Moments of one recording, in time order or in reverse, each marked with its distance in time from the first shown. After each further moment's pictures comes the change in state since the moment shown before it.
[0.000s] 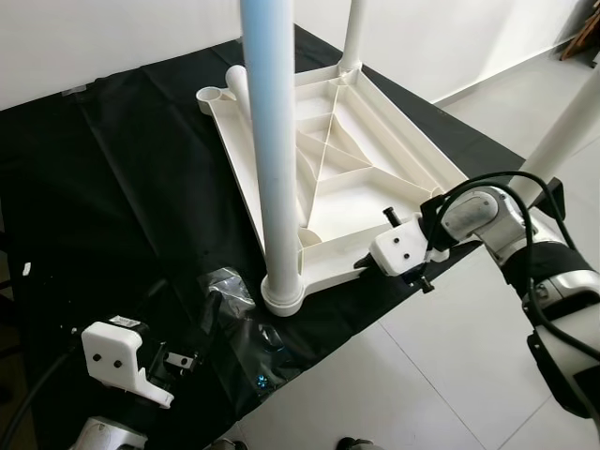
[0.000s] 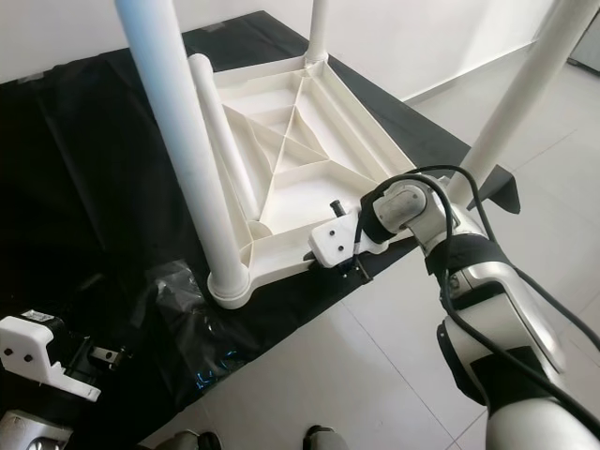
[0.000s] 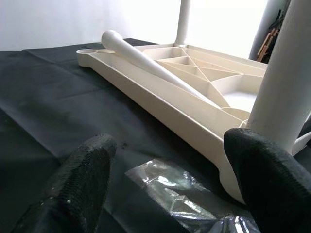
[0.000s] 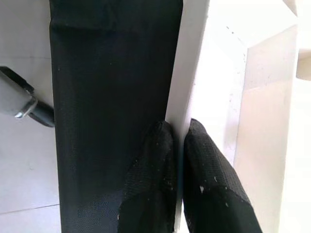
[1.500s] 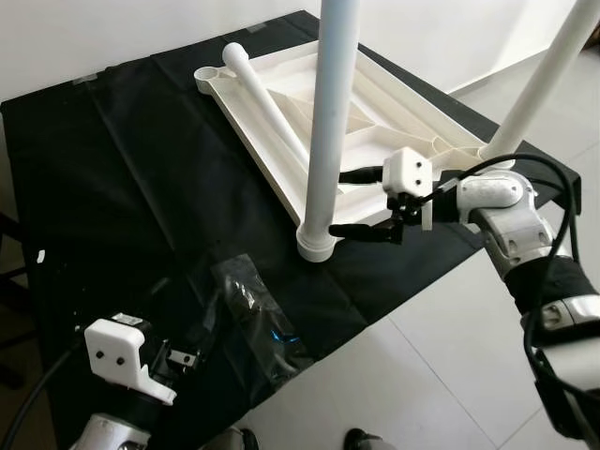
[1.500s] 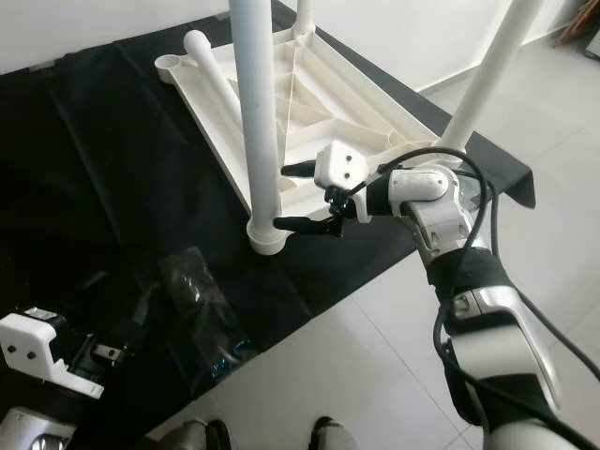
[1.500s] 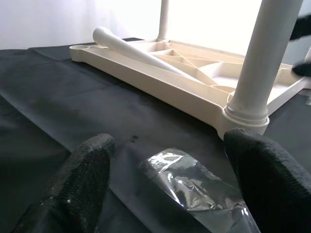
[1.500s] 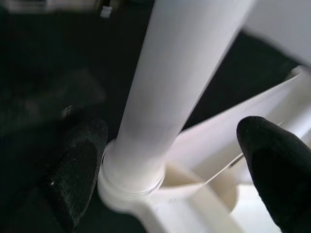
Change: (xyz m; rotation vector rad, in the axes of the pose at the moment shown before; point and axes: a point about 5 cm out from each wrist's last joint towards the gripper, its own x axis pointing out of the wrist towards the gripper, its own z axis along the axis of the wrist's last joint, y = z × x) left arm 0.003 -0.001 0.001 -0.003 -0.011 -0.010; right arm -0.039 -0.023 0.016 0.452 -0.468 -0.560
